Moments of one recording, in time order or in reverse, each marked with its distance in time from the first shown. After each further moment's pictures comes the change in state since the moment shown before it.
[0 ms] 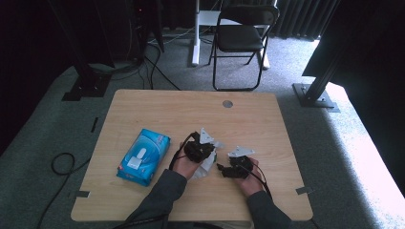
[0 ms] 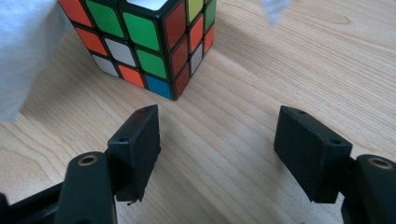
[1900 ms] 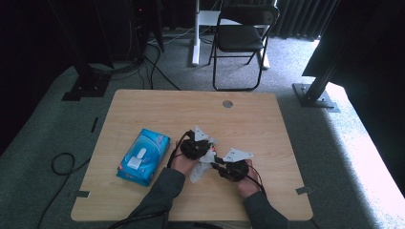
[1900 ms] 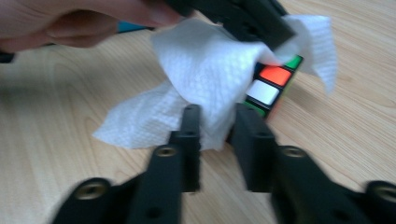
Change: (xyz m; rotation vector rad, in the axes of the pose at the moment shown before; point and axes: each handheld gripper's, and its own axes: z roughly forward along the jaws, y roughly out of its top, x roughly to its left) left arm 0.021 -0.015 0.012 -0.022 0.045 -0.056; right arm 0.030 0.020 -0.024 -0.133 0.134 -0.114
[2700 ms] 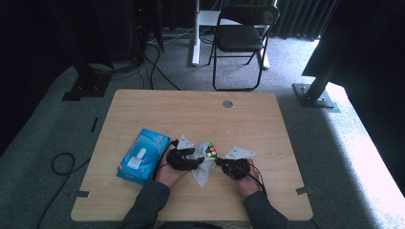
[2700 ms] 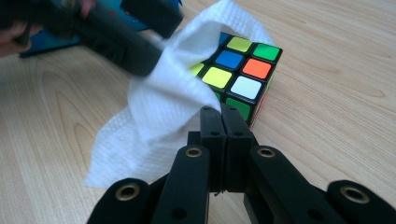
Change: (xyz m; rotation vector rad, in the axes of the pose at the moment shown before) left arm 0.004 -0.040 -0.037 0.031 -0.116 -0.063; right arm -0.007 -0.001 0.000 -0.006 -0.018 0.049
